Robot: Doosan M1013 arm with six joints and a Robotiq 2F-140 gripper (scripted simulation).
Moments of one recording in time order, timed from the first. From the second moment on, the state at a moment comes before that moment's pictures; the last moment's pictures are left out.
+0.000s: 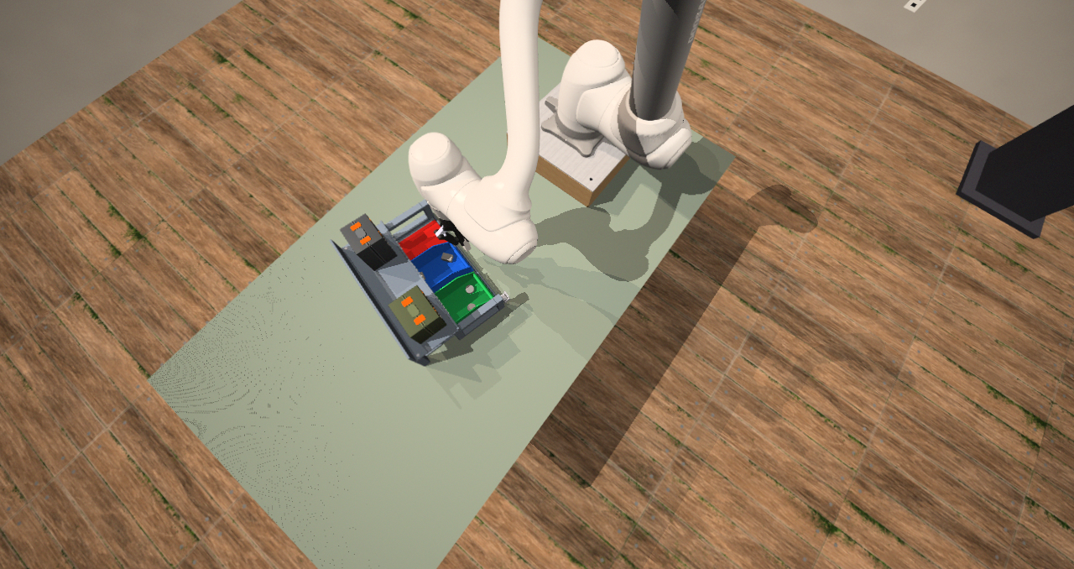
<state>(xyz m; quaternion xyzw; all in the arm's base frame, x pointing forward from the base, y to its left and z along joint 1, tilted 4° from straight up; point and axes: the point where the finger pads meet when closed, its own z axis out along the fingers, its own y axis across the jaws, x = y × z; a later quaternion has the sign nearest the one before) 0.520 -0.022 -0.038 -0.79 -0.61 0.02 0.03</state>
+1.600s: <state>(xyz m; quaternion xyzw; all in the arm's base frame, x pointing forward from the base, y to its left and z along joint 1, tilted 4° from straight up) 0.520 -0.022 0.005 -0.79 -0.61 0.02 0.03</state>
